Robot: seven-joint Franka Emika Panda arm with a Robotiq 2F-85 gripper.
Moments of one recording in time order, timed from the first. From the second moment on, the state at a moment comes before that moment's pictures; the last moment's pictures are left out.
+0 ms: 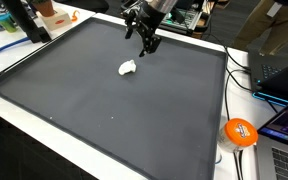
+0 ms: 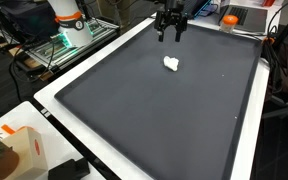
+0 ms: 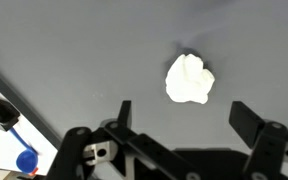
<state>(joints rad) 0.18 0.23 0.15 -2.21 -0.73 2.33 1.24</state>
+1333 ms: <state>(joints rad) 0.32 0.64 0.07 -1.76 -0.74 1.96 1.32</state>
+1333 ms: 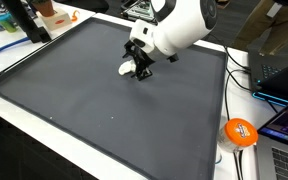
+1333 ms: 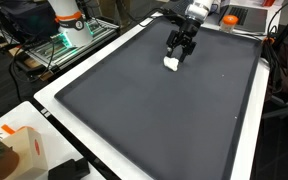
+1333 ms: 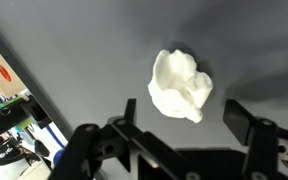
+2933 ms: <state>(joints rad) 0.11 0.55 0.03 -1.84 -0.12 2.12 1.03</state>
